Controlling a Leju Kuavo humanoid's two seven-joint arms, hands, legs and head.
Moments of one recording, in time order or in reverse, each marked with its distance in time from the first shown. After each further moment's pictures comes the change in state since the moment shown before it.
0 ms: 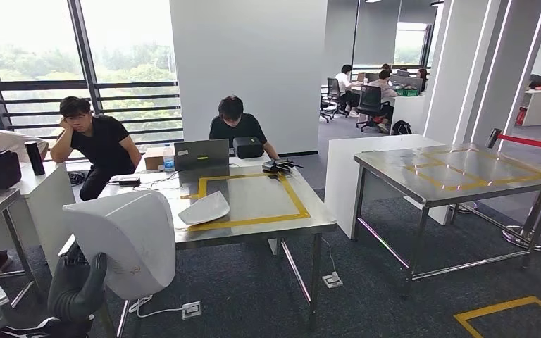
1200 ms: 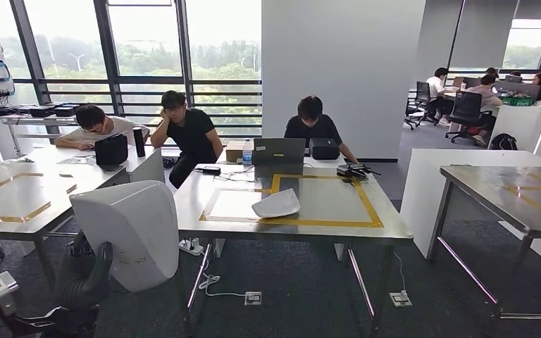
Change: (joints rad) left arm -0.045 -0.022 -0.008 0.028 -0.017 0.028 0.015; right arm -0.003 -0.001 -0.049 0.000 -0.033 -0.044 0.016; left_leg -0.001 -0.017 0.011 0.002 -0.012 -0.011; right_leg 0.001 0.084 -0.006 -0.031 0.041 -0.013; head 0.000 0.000
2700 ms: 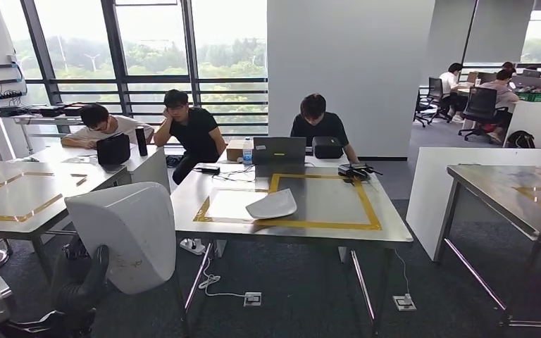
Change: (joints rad) left arm 0.018 0.001 -0.004 -0.039 0.002 0.009 0.006; right arm -0.001 0.008 -0.004 0.001 0.012 -0.002 0.008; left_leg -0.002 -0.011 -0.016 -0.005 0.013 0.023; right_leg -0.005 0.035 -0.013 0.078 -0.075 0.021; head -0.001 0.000
